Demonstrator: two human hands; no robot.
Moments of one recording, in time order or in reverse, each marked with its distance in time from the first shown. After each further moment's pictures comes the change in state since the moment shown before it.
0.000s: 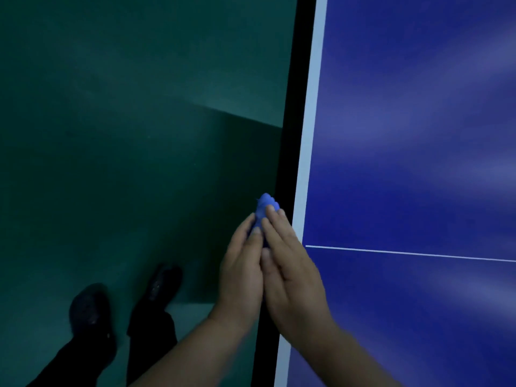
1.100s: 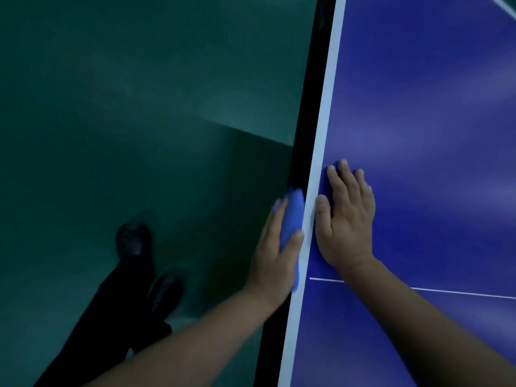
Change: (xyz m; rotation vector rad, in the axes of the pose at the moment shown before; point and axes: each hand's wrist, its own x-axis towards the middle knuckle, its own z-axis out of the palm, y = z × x) left_hand 0.066 -0.016 0.026 0.395 -0.114 0.339; right_hand 0.114 0.081 -0.054 -0.483 0.190 0.071
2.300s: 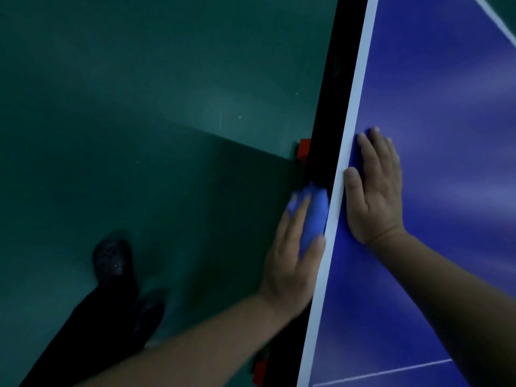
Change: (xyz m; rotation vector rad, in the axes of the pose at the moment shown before) left_hand 0.128 0.048 0.008 0.035 -0.047 0.116; right_hand 0.184 0.021 -0.001 -0.033 -0.037 -0.099
